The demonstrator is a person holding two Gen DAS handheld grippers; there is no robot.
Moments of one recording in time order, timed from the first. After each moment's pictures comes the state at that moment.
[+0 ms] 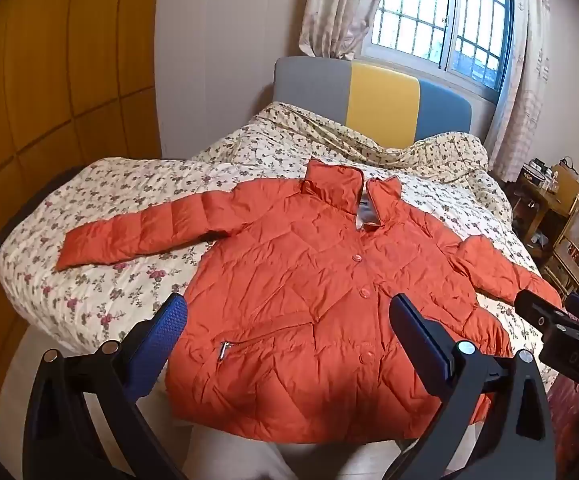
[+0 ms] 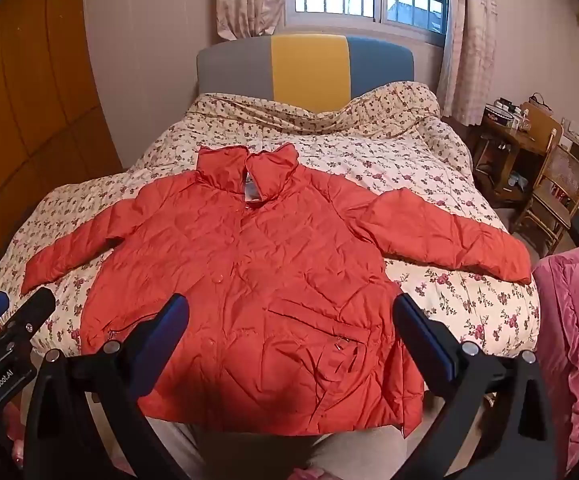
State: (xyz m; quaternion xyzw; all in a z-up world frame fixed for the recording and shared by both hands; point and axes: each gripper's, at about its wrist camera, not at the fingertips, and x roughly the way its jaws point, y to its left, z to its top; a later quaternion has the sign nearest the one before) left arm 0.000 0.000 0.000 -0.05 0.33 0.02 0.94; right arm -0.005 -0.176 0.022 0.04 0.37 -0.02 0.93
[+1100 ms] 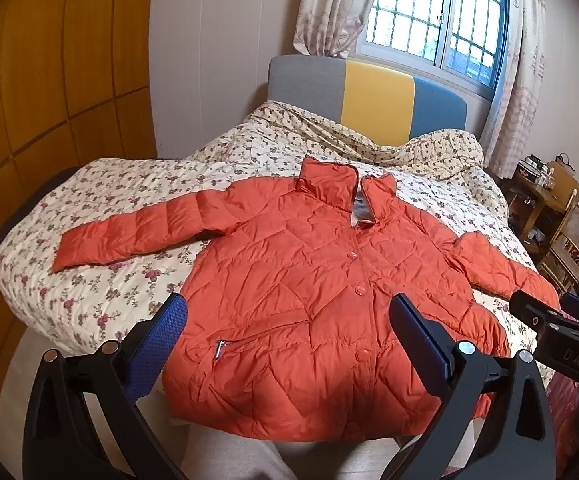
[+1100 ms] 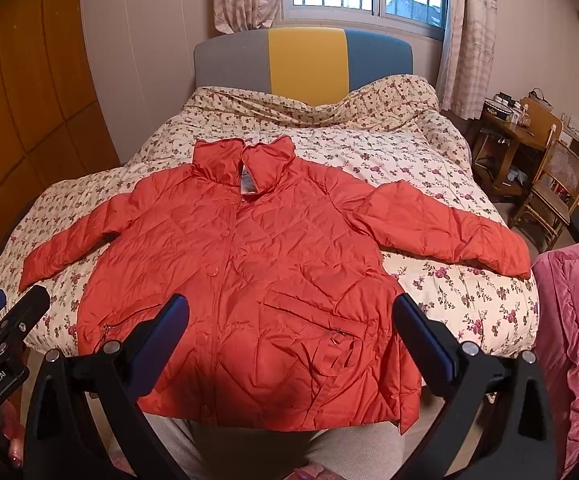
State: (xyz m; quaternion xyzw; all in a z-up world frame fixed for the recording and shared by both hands) left arm -0.001 -0.002 -0.002 -0.05 0.34 0.01 0.94; right arm 0.000 -0.178 0.016 0.04 0.39 -0.02 0.92
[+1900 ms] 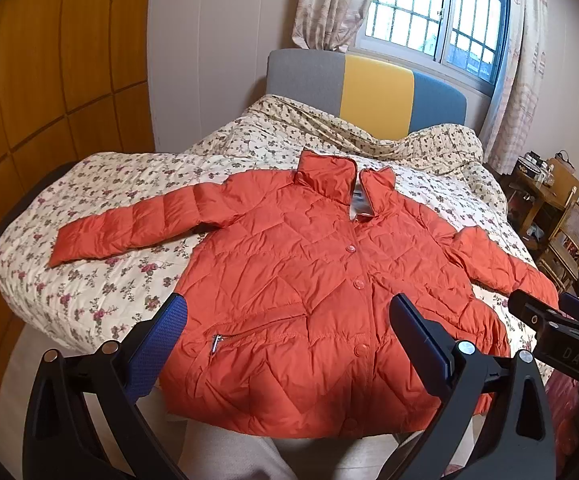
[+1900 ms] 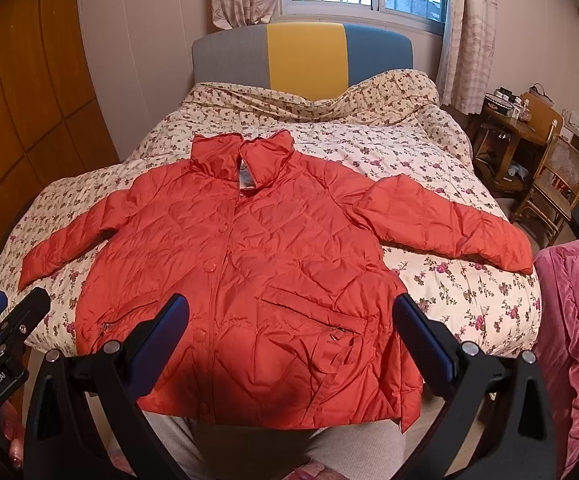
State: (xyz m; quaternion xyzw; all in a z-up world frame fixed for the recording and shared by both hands) left arm 0.001 -0.004 -0.006 -0.05 0.35 0.01 0.94; right arm 0.002 -0.182 0.007 0.04 0.39 -0.02 0.92
